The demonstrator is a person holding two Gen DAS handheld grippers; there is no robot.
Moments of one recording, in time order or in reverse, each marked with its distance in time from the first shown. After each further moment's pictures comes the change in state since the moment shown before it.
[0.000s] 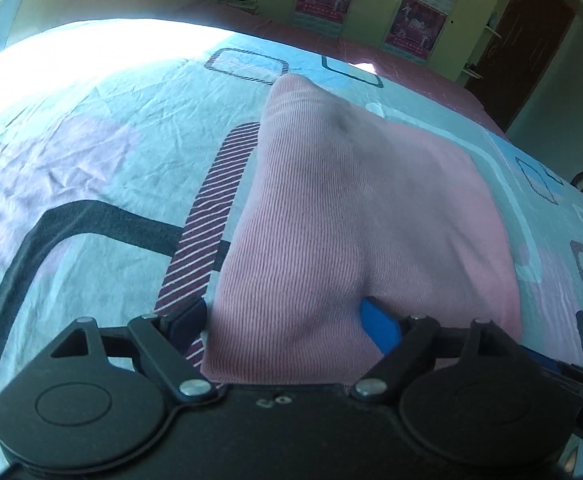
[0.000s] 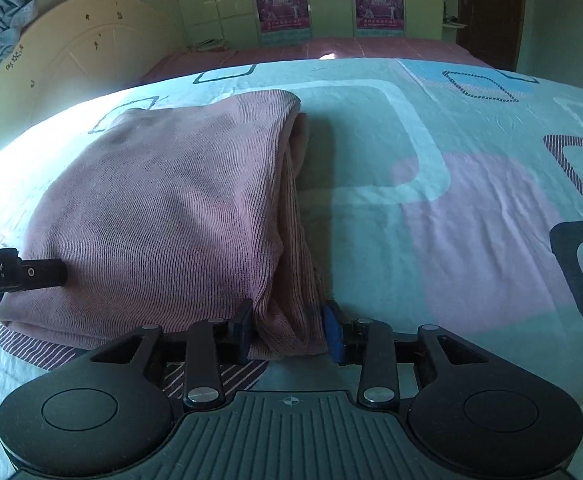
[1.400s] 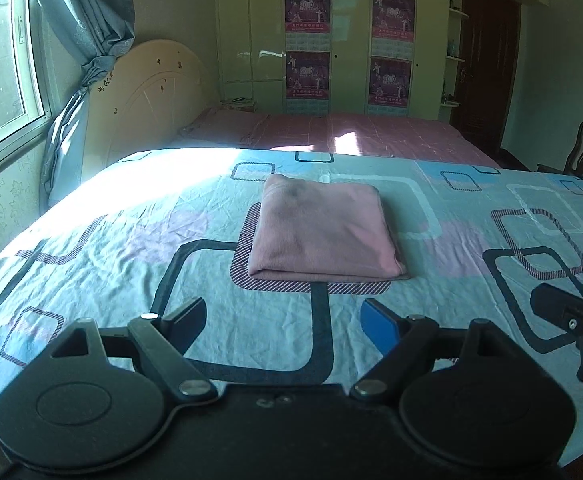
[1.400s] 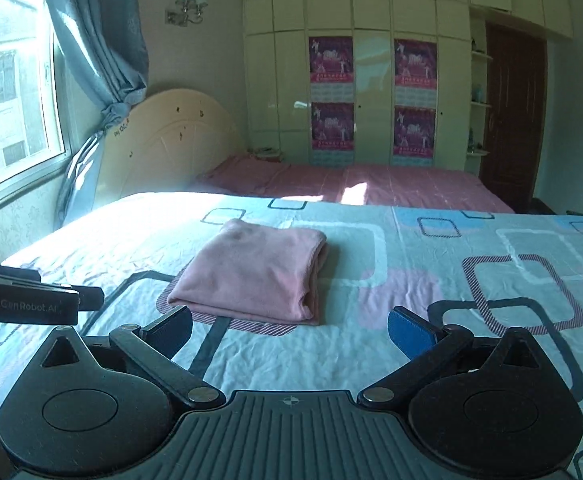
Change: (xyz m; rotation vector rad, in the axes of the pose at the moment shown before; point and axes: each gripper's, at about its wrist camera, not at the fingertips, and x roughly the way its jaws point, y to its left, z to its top) left arm -0.301 -0.100 -0.130 0.220 -0.259 0.178; right arm -0.329 0.011 -0.096 -0.180 -0.373 0.075
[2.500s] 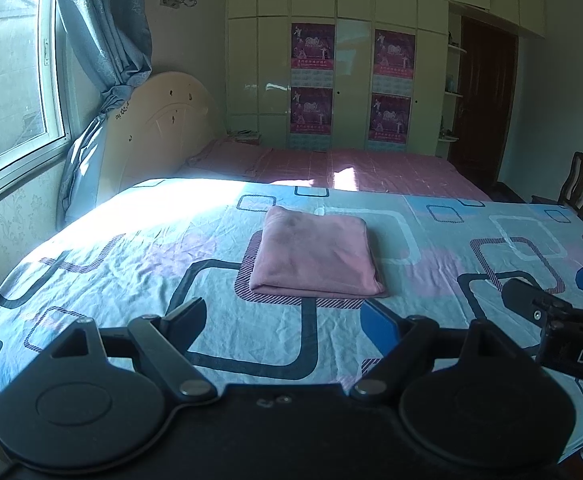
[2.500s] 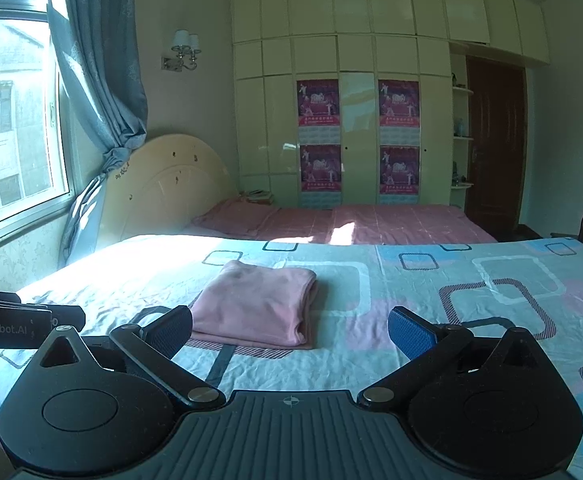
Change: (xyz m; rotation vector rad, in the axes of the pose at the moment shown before) left arm -0.066 -0.007 -0.019 -0.023 -0.112 0.007; right arm -0.062 0.004 -0.007 0.009 -0.108 -0.006
